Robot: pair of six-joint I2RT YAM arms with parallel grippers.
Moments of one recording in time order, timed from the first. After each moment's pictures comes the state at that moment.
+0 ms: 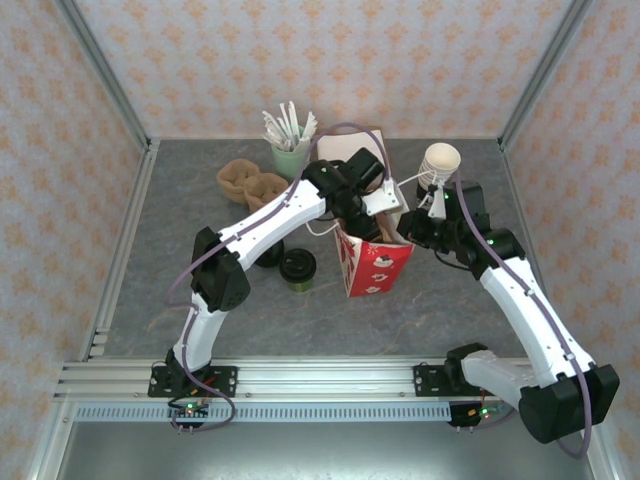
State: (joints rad) left arm -0.76 2.13 2.16 -1.15 0.19 0.36; right arm 0.27 1.04 1.03 -0.72 -0.32 0.60
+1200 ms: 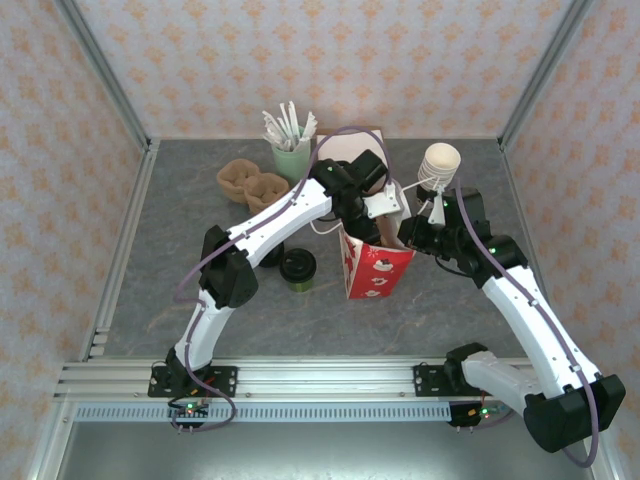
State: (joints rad) left arm -0.76 2.20 2.24 -1.22 0.19 0.39; right arm 0.32 0.99 1.01 -0.76 -0.27 0.60
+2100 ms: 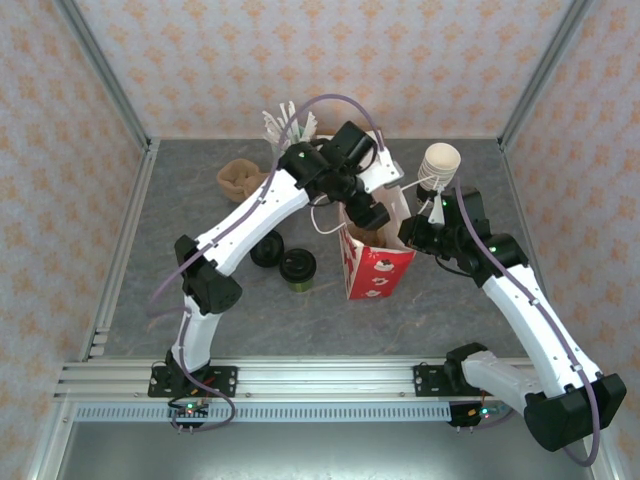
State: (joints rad) left arm -0.75 2.06 2.34 -1.19 0.26 0.24; right arm 0.32 1.00 1.03 -0.78 -0.25 0.61
